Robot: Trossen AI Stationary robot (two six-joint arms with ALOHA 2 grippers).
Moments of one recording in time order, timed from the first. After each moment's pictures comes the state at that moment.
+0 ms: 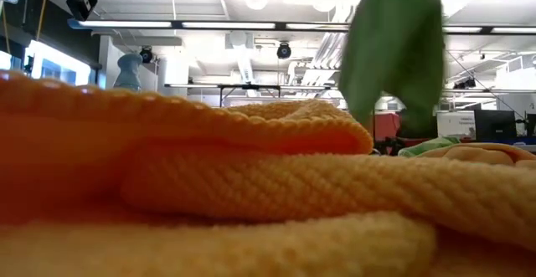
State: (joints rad) left arm -0.31 0.39 0.63 -0.50 -0.54 -0.40; right arm 0.38 1.22 1.50 -1.14 0.77 0.81
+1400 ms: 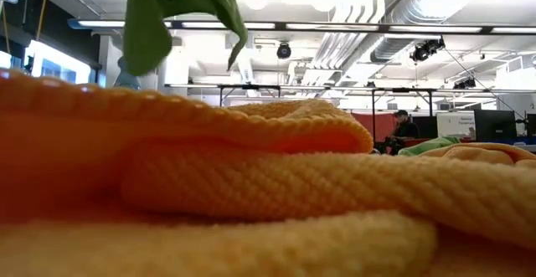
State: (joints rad) left arm -0.31 0.63 0.64 0.03 -0.25 -0.18; right arm 0.28 1.90 1.90 -0.02 0.45 0.30
